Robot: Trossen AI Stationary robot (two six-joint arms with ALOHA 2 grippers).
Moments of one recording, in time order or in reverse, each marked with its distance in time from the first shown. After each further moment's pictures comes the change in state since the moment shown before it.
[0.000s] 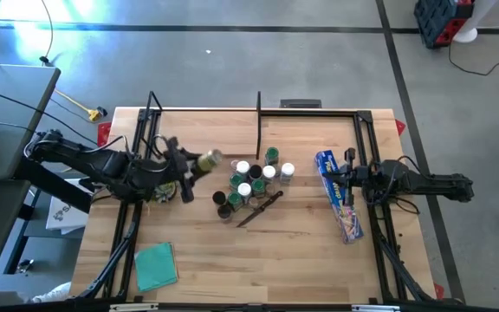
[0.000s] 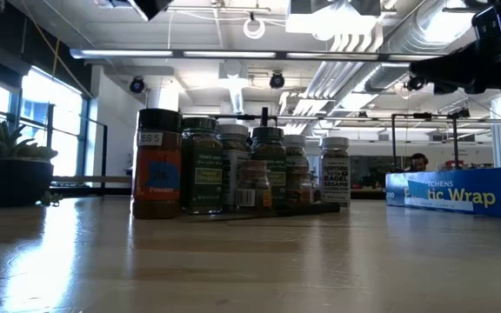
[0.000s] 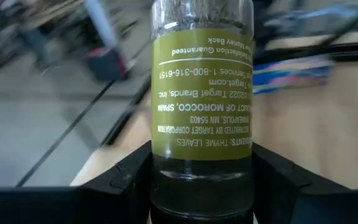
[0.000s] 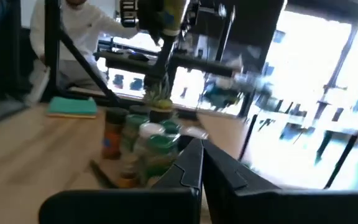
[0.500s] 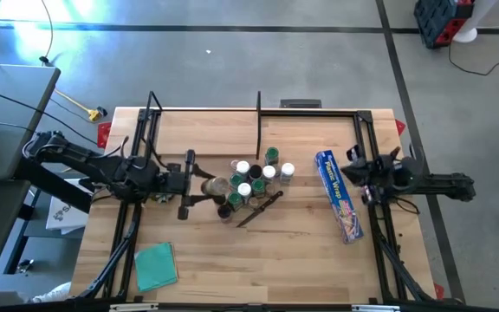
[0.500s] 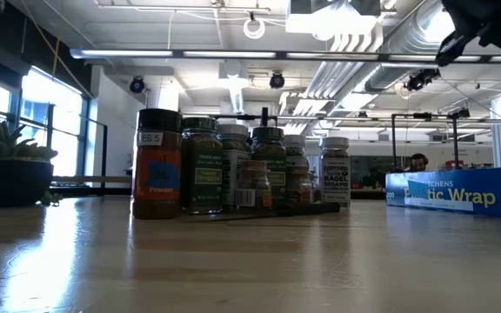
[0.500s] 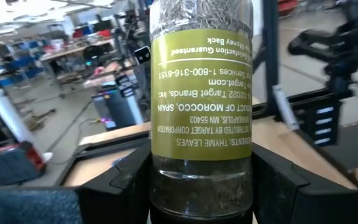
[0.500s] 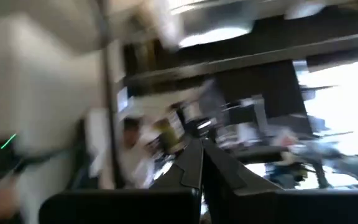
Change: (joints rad) left arm 0.029 0.000 -0.140 0.468 0.402 0.221; right arm 0.001 0.038 -0.024 0.523 -0.070 0.455
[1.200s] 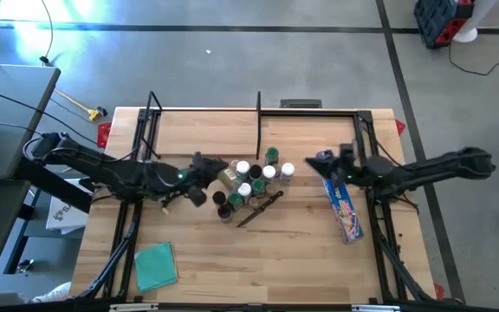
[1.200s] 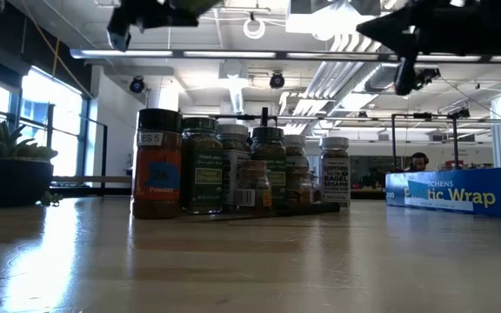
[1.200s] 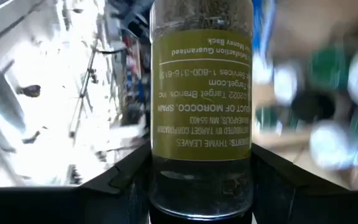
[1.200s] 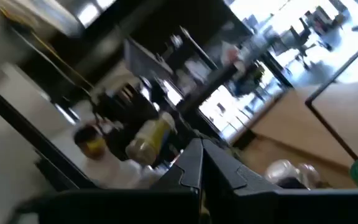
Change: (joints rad) left arm 0.029 0.153 0.000 -0.001 -0.392 1.265; right arm 0.059 0.827 0.235 0.248 0.275 0.509
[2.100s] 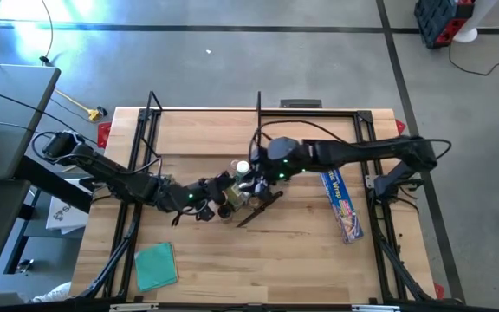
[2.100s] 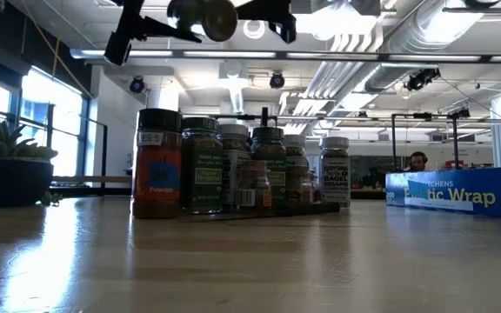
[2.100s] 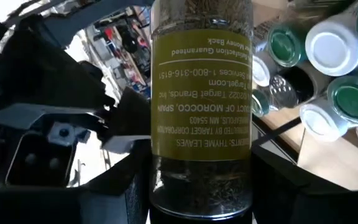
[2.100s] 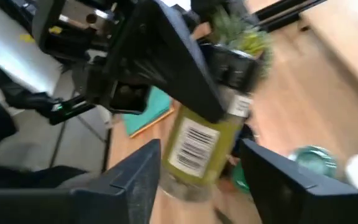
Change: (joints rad) left arm -0.124 0.150 0.000 0.068 -0.148 0.280; right arm -0.024 0.782 1.210 -1.132 -0.447 -0.281
